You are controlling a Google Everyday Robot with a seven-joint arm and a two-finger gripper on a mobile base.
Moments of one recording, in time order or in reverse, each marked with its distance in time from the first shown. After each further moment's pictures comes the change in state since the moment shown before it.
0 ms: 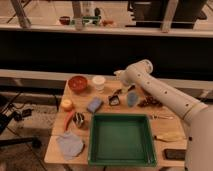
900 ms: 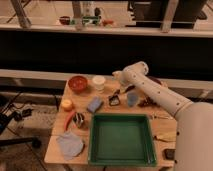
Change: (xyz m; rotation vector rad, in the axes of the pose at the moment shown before) arm 0.006 -0.004 0.039 0.003 0.012 0.003
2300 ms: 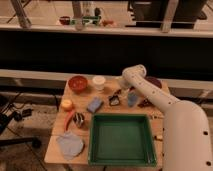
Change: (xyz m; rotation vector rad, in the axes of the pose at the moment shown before) arm 0.015 0.031 0.047 -0.122 -0.025 -0.053
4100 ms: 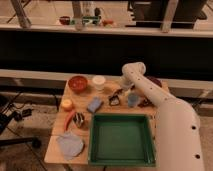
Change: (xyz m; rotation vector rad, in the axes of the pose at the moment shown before) arm -0.006 0.024 0.004 -0.159 -0.070 -0.025
